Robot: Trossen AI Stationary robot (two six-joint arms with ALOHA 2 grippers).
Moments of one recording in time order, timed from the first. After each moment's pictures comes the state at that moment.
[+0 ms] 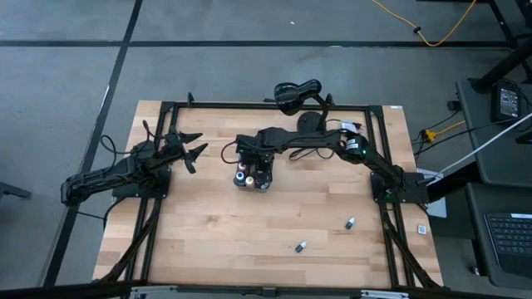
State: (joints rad) left arm 0.34 0.00 0.04 -0.03 -0.22 -0.04; right arm -0.13 2.37 2.07 -1.06 0.02 -0.22
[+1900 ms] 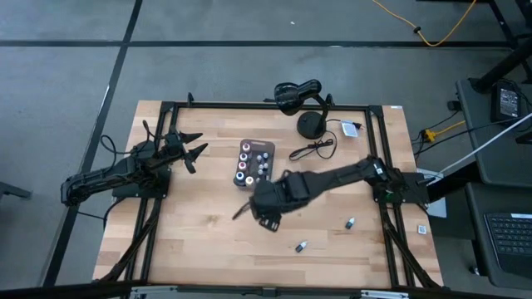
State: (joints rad) left arm 0.34 0.00 0.04 -0.03 -0.22 -0.04; right arm 0.32 2.21 2.33 -1.48 0.19 0.73
